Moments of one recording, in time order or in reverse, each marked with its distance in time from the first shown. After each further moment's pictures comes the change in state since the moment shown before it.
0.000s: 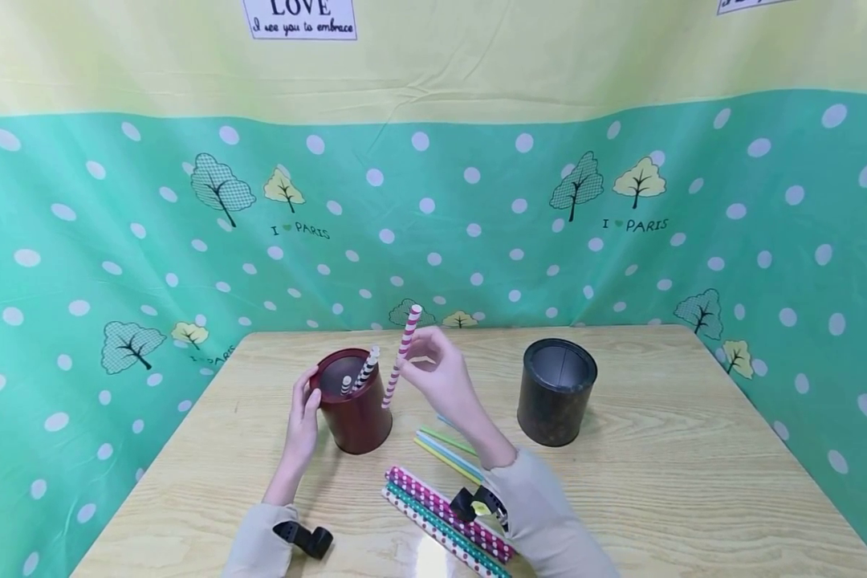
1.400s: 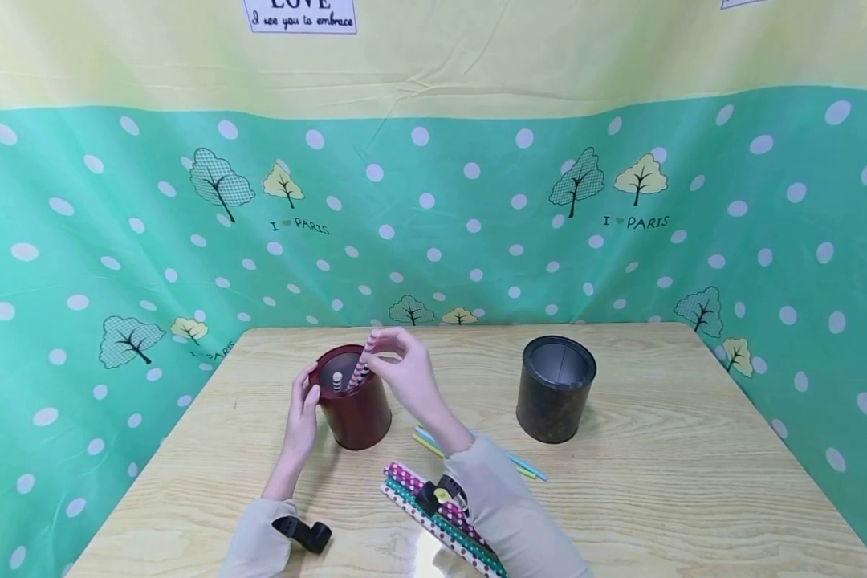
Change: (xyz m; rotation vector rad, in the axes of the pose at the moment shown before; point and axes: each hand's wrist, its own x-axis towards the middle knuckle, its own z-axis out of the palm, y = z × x) left_hand 0.001 0.000 0.001 -0.016 0.015 0.039; right_hand 0.019 0.025 0.041 0.133 0.007 -0.025
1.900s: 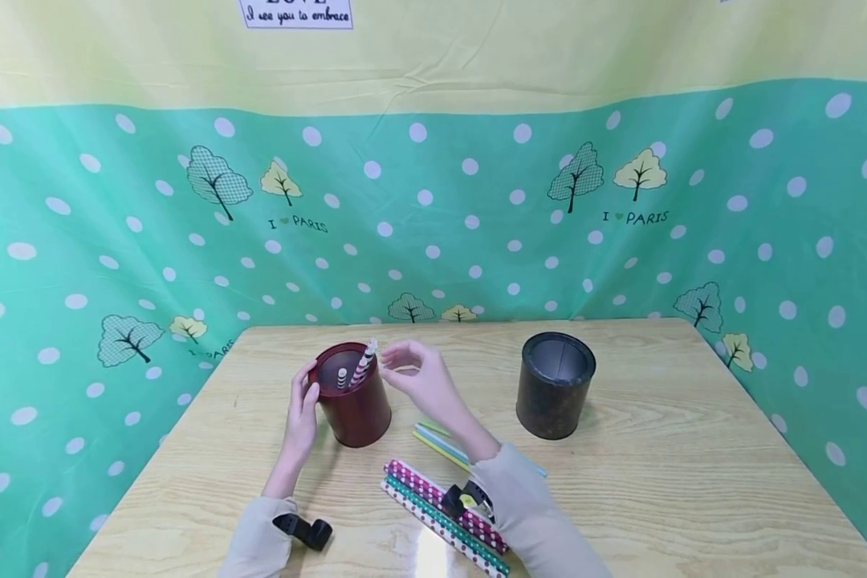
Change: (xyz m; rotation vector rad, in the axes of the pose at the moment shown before) left_hand 0.000 -0.002 0.001 0.006 0.005 -0.001; right_hand -0.015 0.001 -0.029 -0.189 -0.132 0.090
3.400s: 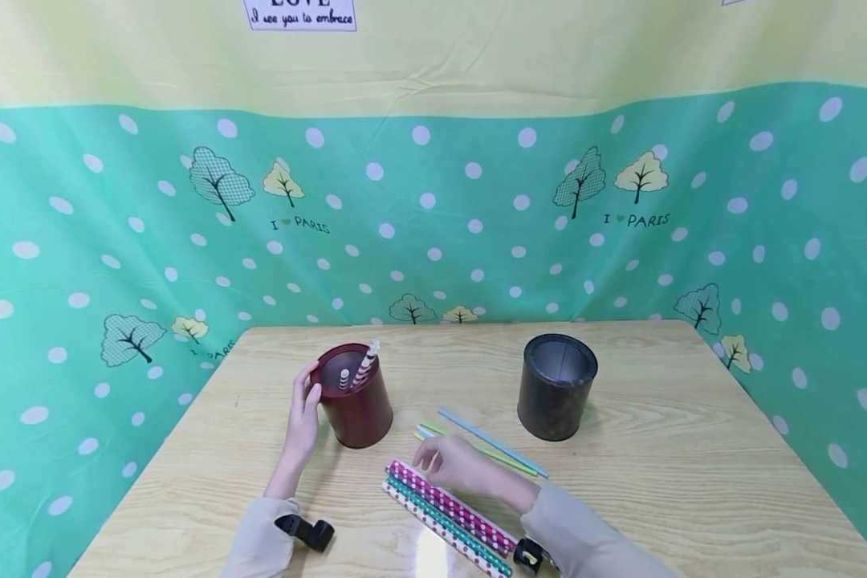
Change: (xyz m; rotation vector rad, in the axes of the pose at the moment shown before) left_hand -0.001 0.005 0.000 -0.017 0.000 -0.026; right_hand -0.064 0.067 -0.023 -0.438 -0.559 0.162
